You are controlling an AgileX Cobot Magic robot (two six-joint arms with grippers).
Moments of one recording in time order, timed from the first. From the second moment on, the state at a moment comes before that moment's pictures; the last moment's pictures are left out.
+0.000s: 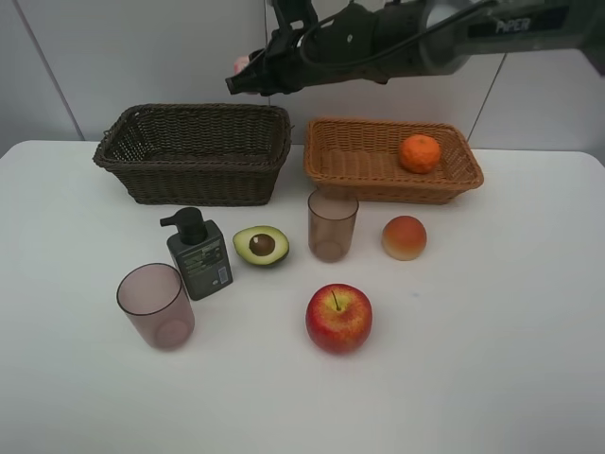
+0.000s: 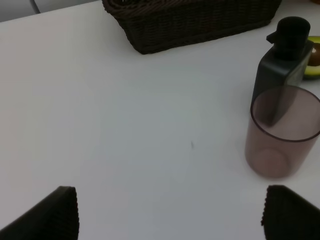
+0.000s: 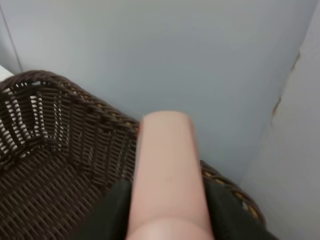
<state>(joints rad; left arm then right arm) -0.10 -0.01 -0.42 -0.10 1.07 0.14 0.58 2.18 -1.72 0.29 0.04 -0.48</state>
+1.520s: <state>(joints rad) -0.10 -0.01 -0.42 -0.10 1.07 0.14 0.60 2.30 -1.73 0.35 0.02 -0.48</state>
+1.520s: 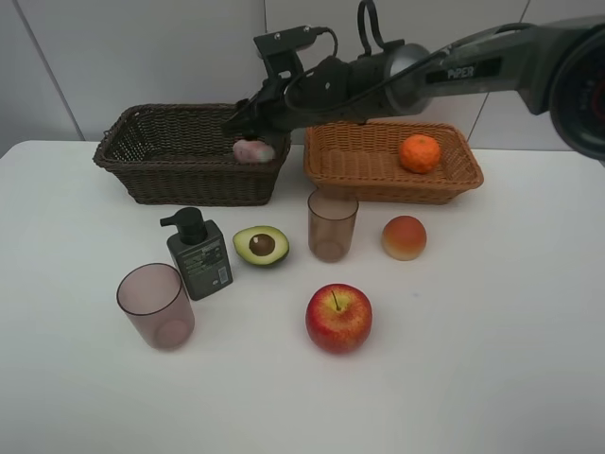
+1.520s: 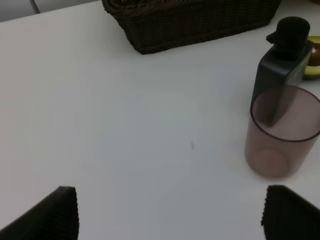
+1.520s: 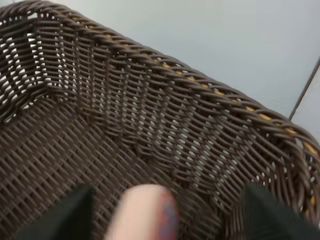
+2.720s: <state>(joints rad) -0.10 -0.01 -0.42 -0.10 1.07 0.14 0.60 2.20 -1.73 0.35 0.12 -0.46</state>
